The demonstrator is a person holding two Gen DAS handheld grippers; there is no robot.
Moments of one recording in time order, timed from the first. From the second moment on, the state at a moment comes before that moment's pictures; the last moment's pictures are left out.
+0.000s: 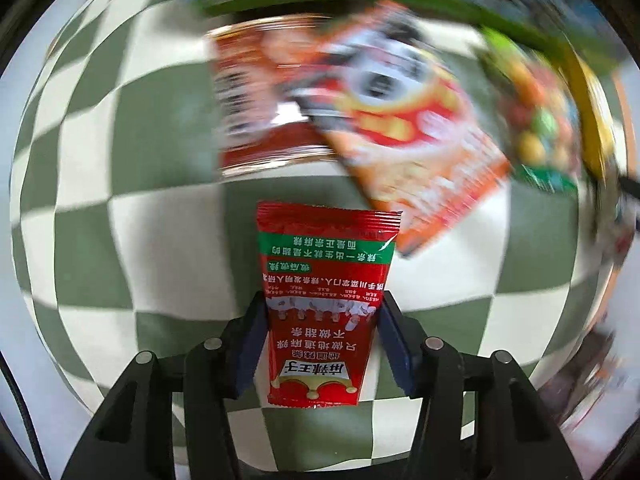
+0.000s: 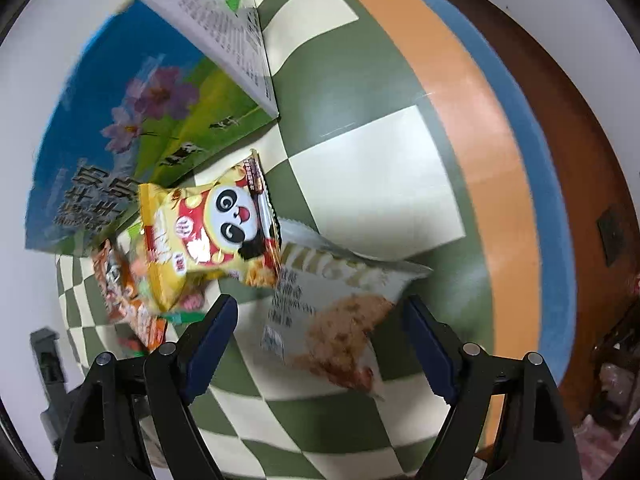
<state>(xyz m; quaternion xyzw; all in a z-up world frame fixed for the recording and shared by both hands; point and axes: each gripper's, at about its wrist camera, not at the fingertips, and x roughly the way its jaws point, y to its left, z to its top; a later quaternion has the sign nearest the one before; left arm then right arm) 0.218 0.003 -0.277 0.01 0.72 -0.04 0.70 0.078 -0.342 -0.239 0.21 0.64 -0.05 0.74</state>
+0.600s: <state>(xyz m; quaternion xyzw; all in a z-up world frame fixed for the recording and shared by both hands) 0.219 0.013 -0.298 -0.02 0.72 -0.02 0.69 0.038 -0.293 -0.265 0.11 0.67 -0.03 0.74</state>
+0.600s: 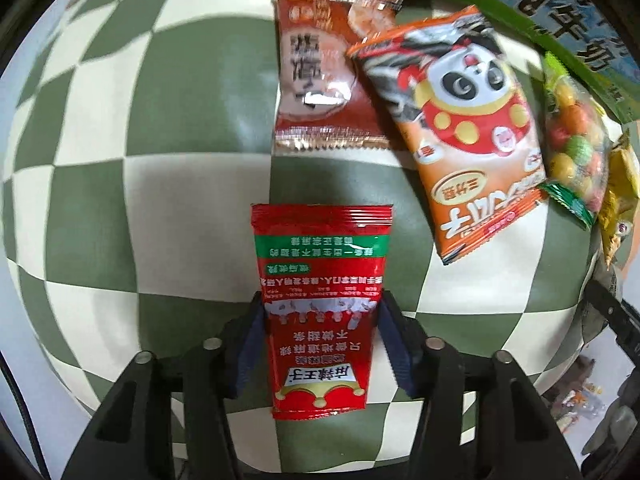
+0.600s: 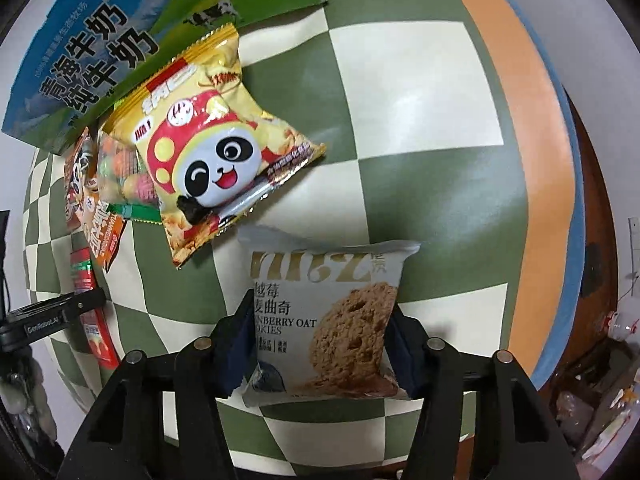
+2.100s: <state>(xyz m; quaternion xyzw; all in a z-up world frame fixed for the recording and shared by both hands) 0.485 -0.029 -0.177 -0.08 0.71 -0.07 0.70 0.258 -0.285 -0.126 0.07 0.62 0.04 0.78</state>
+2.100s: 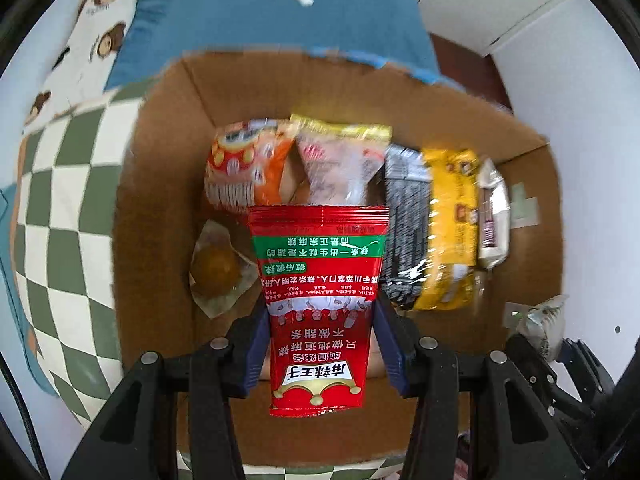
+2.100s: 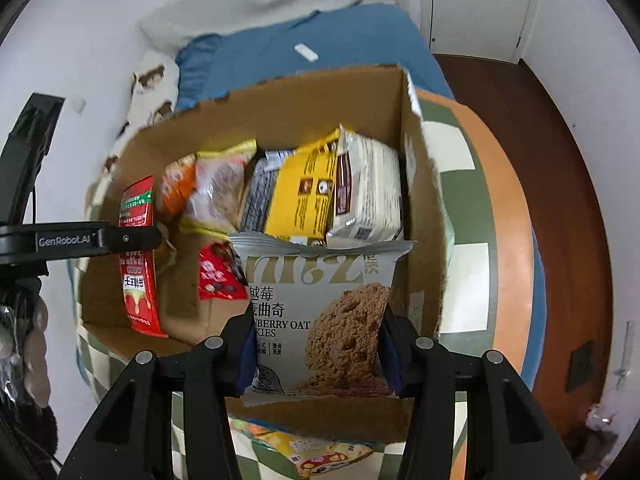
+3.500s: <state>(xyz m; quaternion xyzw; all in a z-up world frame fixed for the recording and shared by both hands) 0.358 -0.010 -0.086 -0.02 0.55 -0.05 0.84 0.207 -0.256 -0.067 0.03 0.54 0.01 0.84</state>
